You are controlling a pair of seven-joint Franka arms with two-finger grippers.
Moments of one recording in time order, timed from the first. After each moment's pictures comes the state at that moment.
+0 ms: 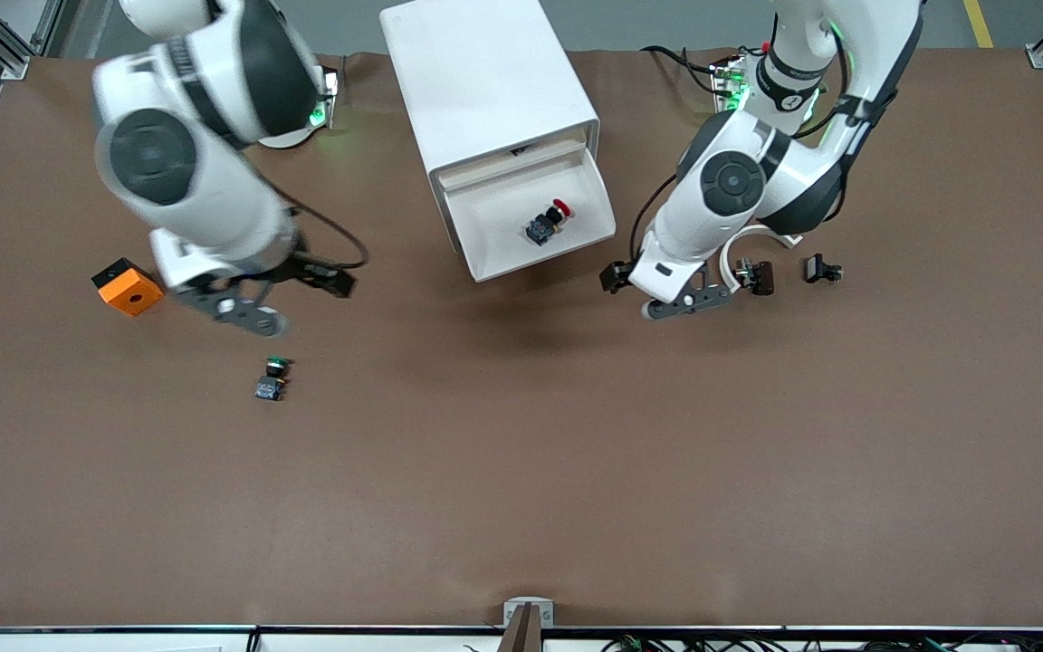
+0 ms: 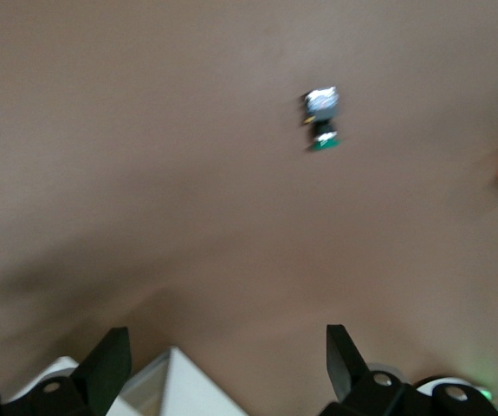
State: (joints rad) left arm -0.14 0.29 -0.50 -2.01 -0.06 2.26 -0.85; right arm 0.41 0.24 -0.10 -1.49 0.05 1.55 0.63
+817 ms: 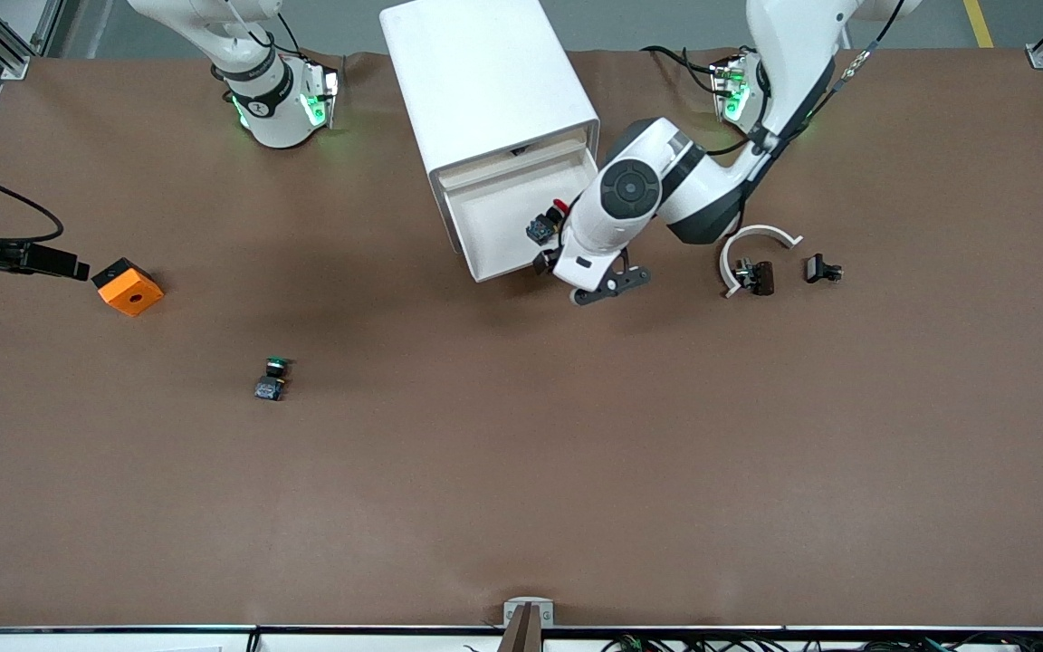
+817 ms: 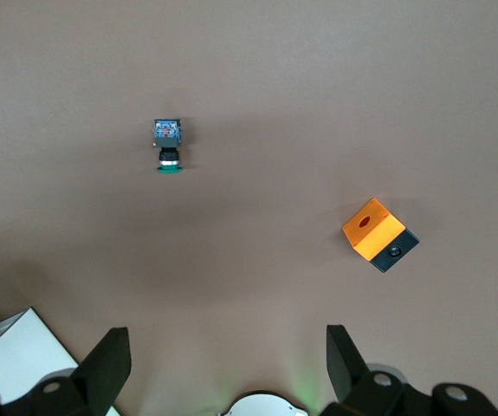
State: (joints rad) left arm -0.31 0.43 -0.51 -1.94 -0.07 2.25 -1.13; right arm -0.04 0.17 -0.10 -1.49 0.05 1.42 0.00
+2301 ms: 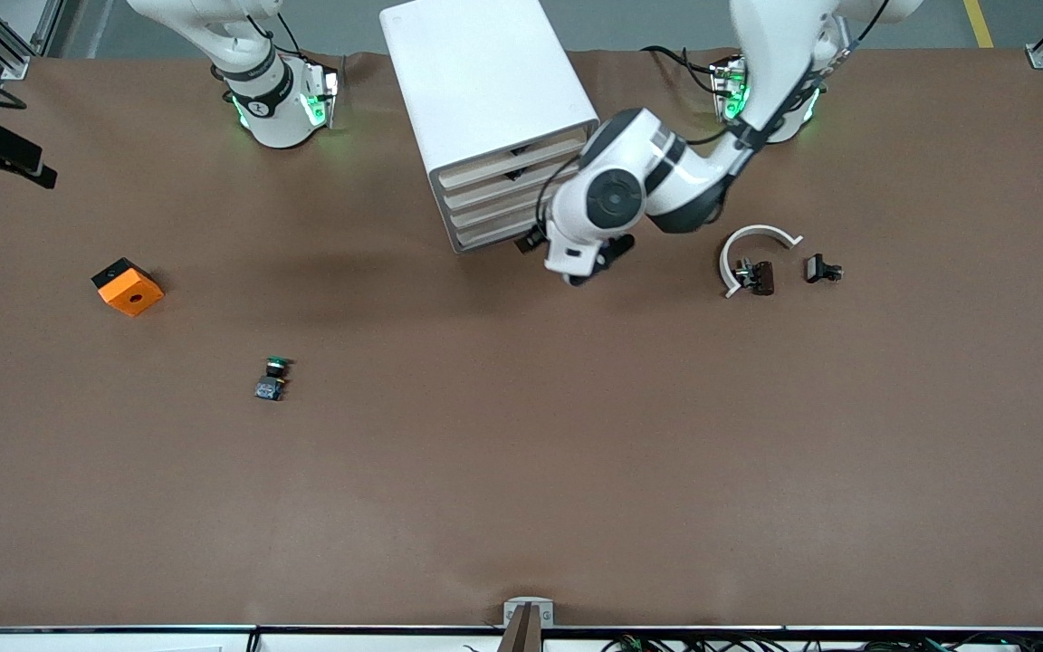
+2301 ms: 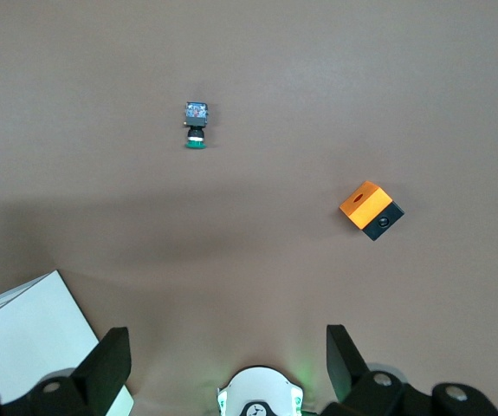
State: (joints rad) left arm -0.28 0.42 -0.49 -1.87 -0.23 2.11 -1.28; right arm -0.01 -0.11 -0.08 -1.56 0.03 1.34 0.00
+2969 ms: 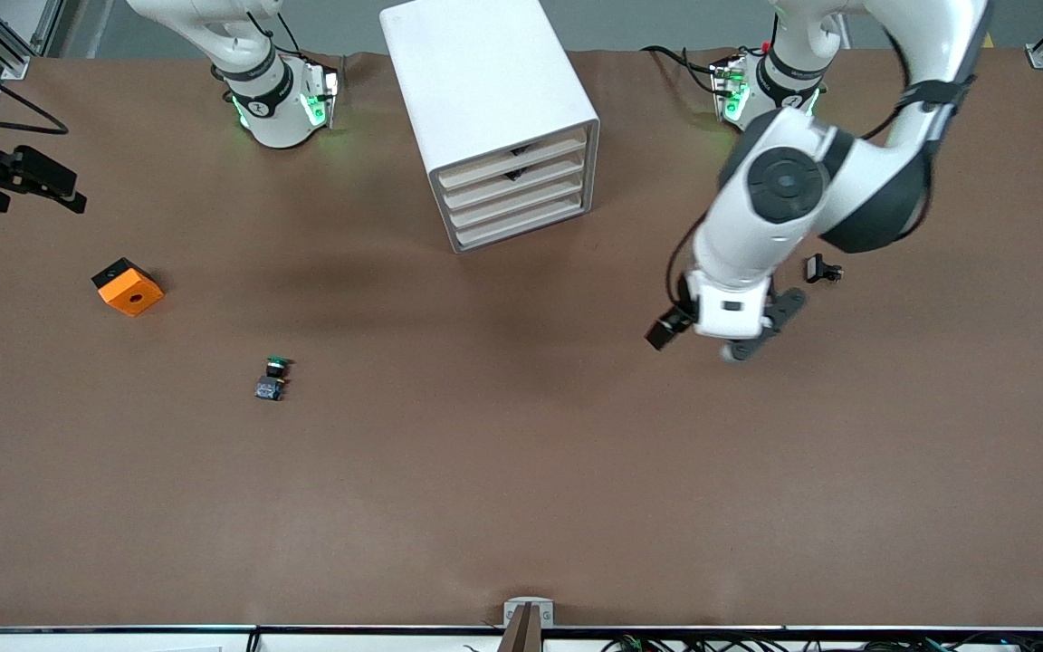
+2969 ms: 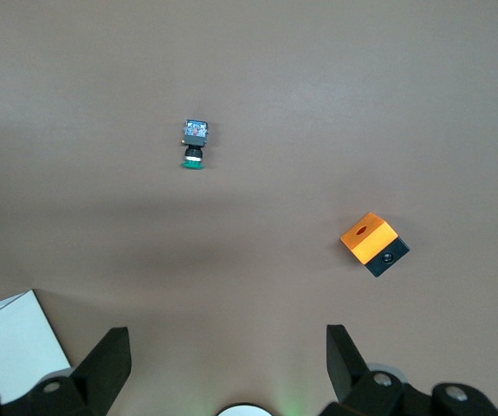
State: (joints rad) left arm -0.01 0.30 -0.49 -1.70 0.14 2.02 -1.27; right arm 0.00 -0.14 -0.05 -1.73 0.00 1.53 -0.04
